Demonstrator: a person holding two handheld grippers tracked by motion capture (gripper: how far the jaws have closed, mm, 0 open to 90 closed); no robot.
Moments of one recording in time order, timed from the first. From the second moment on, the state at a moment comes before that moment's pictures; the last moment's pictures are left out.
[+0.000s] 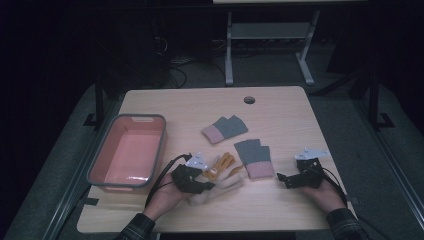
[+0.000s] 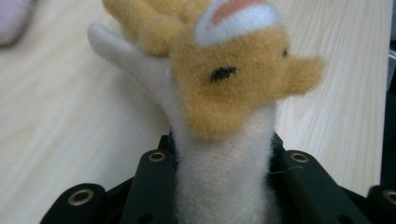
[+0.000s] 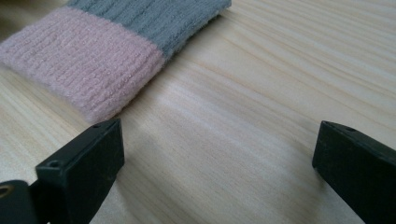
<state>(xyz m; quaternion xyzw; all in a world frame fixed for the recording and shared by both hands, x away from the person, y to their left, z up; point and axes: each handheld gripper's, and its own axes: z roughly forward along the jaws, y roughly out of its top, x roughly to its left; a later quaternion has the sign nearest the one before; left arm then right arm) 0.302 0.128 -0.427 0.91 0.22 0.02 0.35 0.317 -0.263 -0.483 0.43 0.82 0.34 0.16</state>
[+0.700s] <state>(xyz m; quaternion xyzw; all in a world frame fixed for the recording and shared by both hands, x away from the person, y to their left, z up) 0.321 0.156 -0.384 0.89 0.26 0.02 0.37 0.317 -0.263 -0.483 0.43 0.82 0.34 0.16</state>
